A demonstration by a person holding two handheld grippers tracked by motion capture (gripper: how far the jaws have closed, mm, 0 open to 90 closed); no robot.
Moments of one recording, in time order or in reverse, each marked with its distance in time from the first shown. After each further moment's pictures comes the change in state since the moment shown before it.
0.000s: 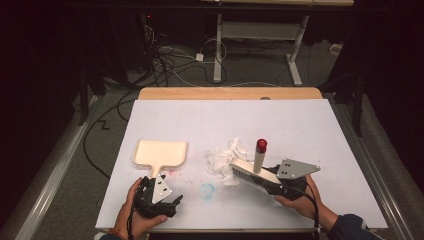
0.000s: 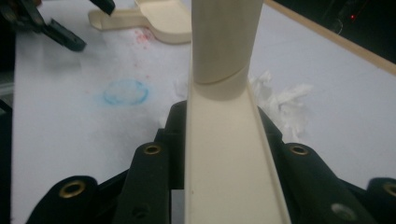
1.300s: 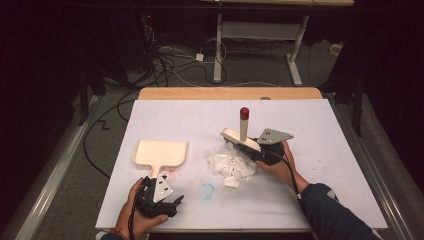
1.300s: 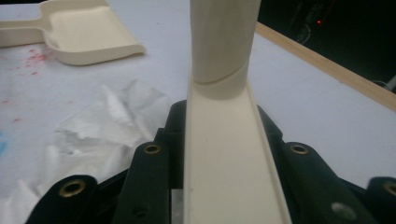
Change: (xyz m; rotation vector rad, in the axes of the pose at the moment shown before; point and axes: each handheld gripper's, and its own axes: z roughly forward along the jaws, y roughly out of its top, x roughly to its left) left arm 0.000 0.000 0.005 0.011 -0.014 -0.006; right arm -0.066 0.009 0.086 -0.017 -0.084 0.017
